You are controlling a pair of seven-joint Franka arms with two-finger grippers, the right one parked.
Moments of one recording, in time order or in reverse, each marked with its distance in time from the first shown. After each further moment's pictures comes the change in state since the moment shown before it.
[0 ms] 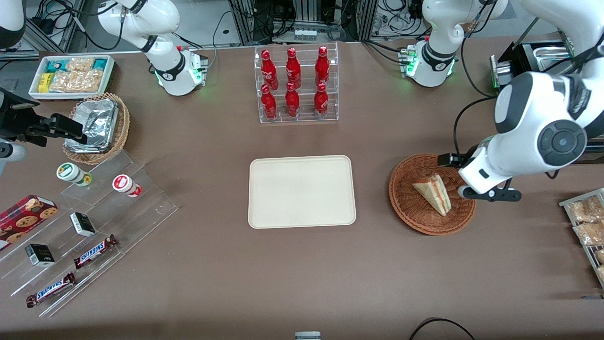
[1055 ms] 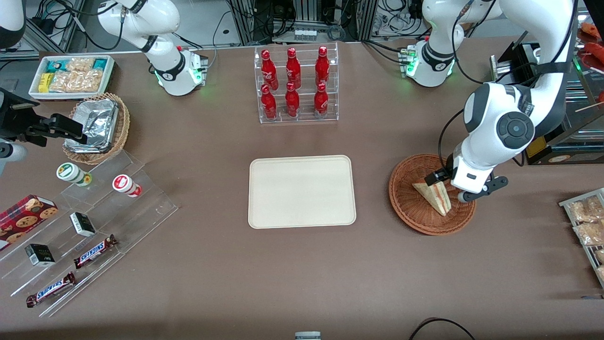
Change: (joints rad) arm 0.001 -0.102 0.000 -0.388 0.000 0.497 -0.564
